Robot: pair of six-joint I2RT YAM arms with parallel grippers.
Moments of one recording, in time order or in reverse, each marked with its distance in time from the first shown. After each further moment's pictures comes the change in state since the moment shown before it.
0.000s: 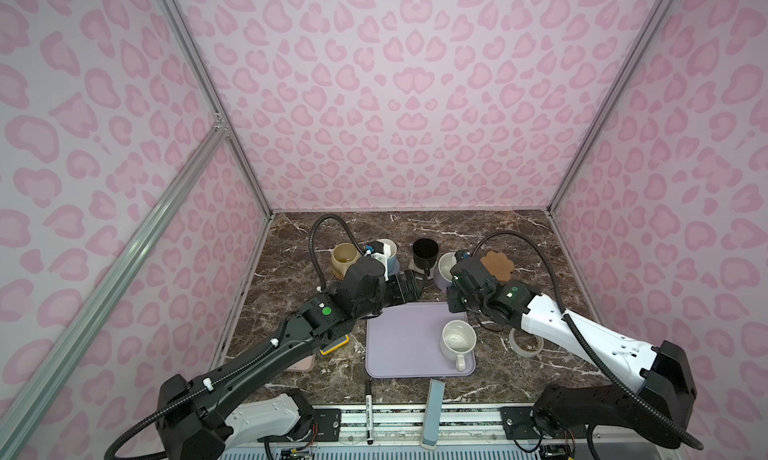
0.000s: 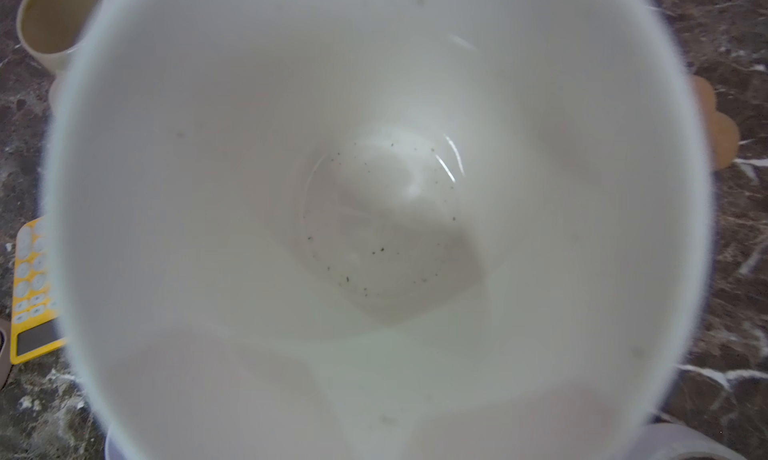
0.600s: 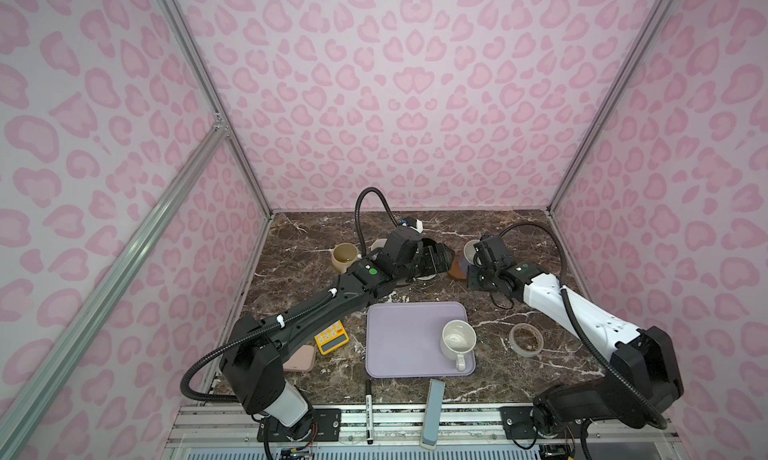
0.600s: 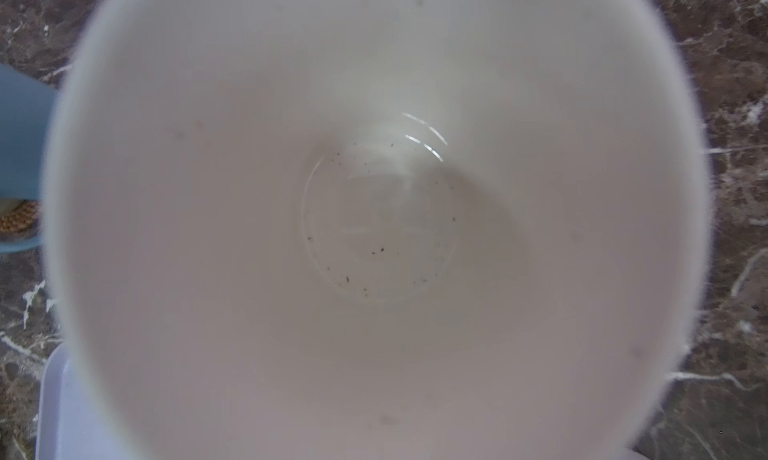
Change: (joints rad) left arm 0.032 0.416 0.315 0.080 0.063 0.024; right arm -0.301 0.156 0.062 0.040 -0.091 -0.059
